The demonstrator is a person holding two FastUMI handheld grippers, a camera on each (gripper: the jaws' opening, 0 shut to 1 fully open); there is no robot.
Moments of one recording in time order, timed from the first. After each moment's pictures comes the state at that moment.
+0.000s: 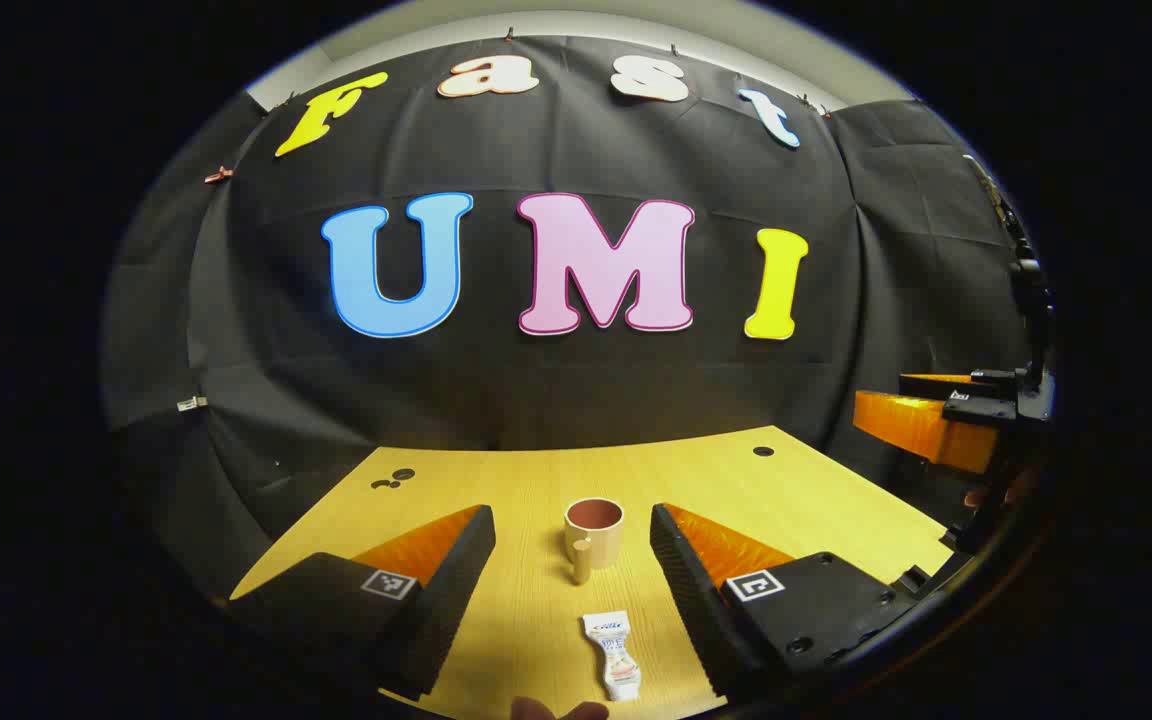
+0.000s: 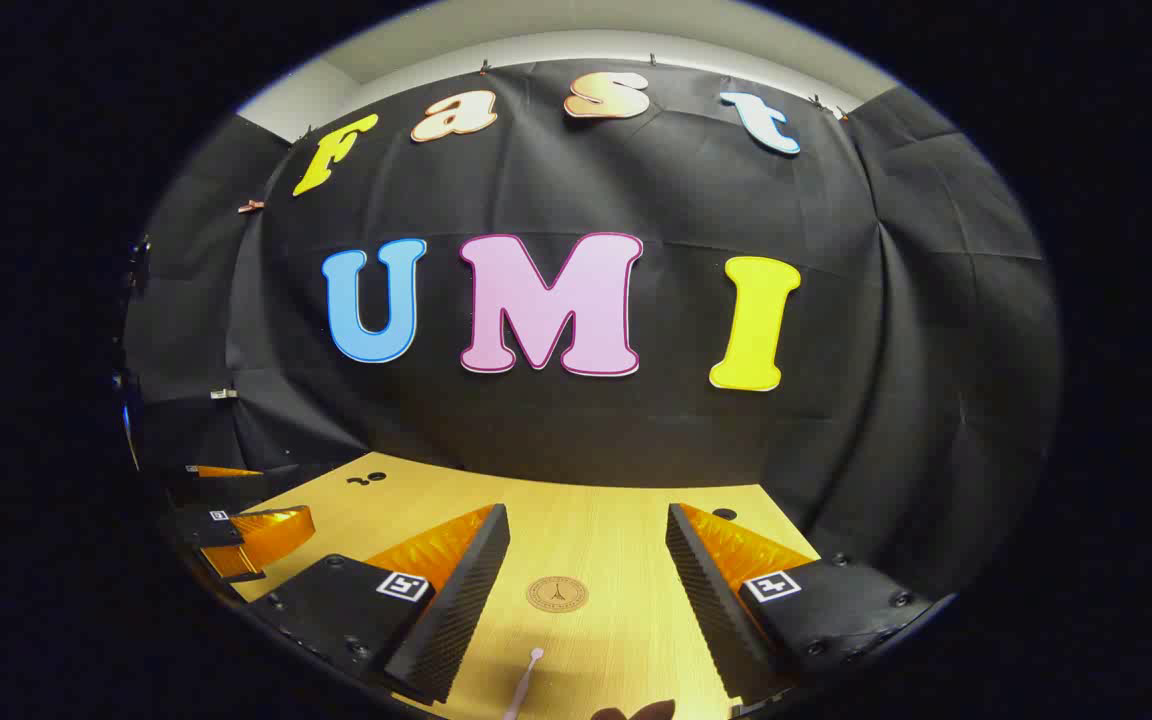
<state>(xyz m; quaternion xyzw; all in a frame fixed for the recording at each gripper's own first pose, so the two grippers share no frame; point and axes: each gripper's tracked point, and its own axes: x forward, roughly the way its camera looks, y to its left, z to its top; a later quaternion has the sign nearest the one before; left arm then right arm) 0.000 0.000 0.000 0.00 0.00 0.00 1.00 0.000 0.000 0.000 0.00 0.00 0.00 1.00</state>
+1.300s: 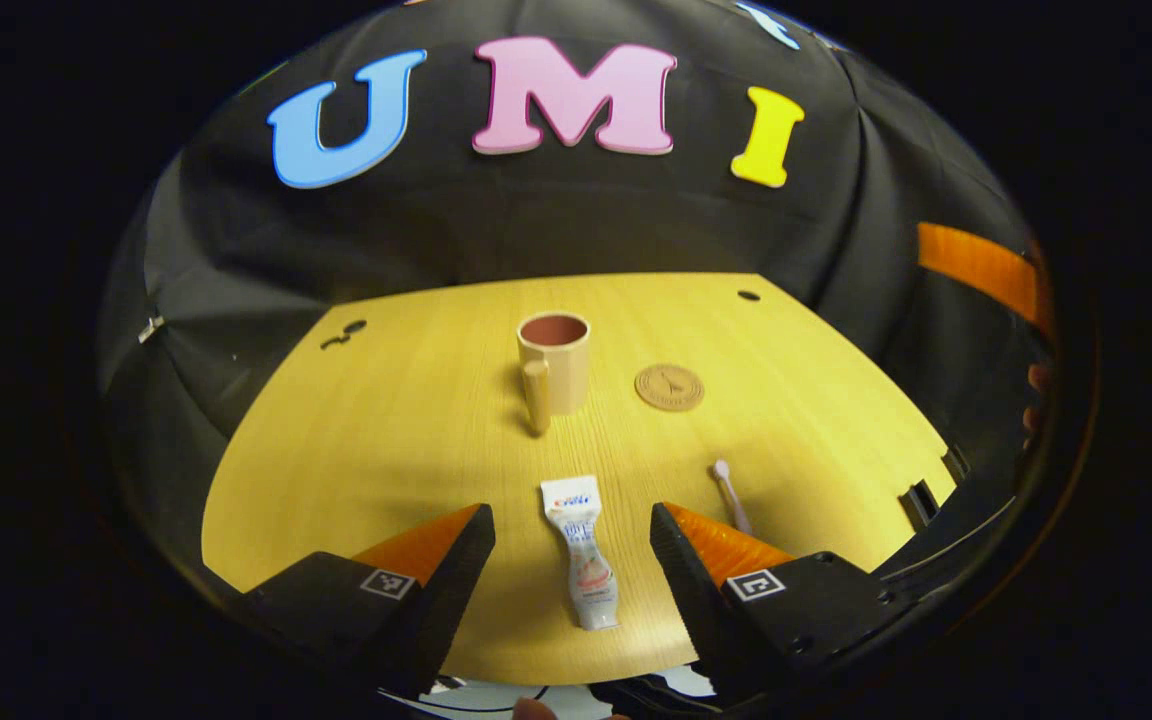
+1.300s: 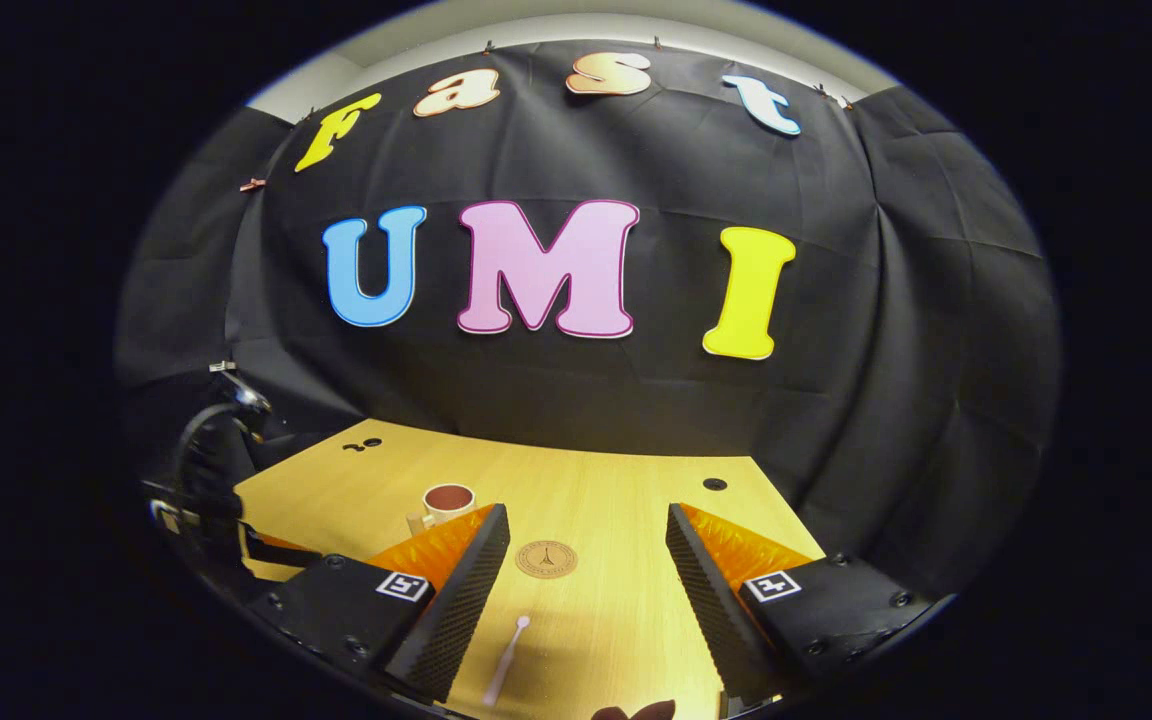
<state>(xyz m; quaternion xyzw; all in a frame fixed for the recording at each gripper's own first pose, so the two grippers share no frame) 0.017 -0.035 -0.171 0.00 0.26 -0.03 0.96 -0.019 -0.015 -0.039 -0.01 0.05 -0.01 1.00</state>
